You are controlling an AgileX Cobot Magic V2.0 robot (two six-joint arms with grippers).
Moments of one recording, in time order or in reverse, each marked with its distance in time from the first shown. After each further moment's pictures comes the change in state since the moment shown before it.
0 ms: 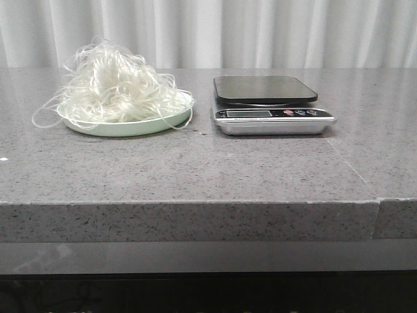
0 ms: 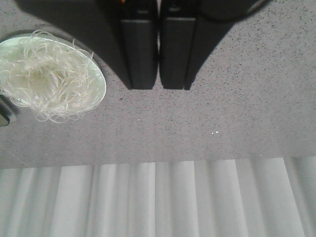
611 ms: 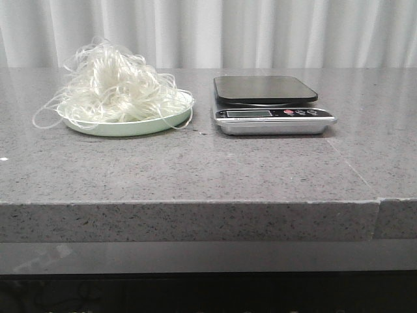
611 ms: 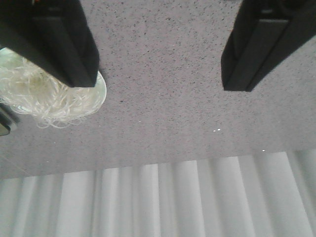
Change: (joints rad) left arm -0.035 0.050 -0.027 -0.005 0.000 0.058; right arm 0.000 0.002 0.000 -0.002 0.020 0.000
